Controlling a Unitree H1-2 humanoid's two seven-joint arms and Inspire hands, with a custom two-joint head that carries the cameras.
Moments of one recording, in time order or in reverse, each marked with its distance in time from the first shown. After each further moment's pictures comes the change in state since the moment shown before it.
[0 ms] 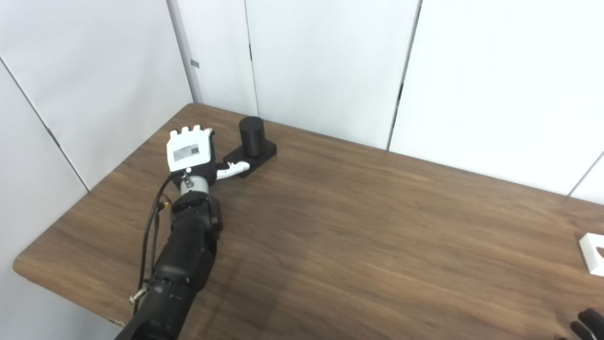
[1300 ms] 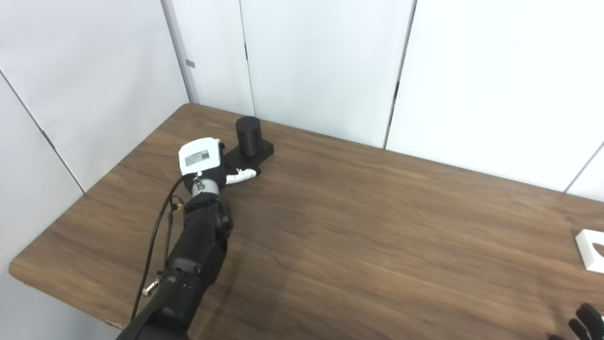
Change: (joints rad) left arm -0.061 -0.018 -0.032 0.172 -0.065 0.000 0.074; right arm 0.024 -0.003 0.025 -0.043 -0.046 0.019 0.003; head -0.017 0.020
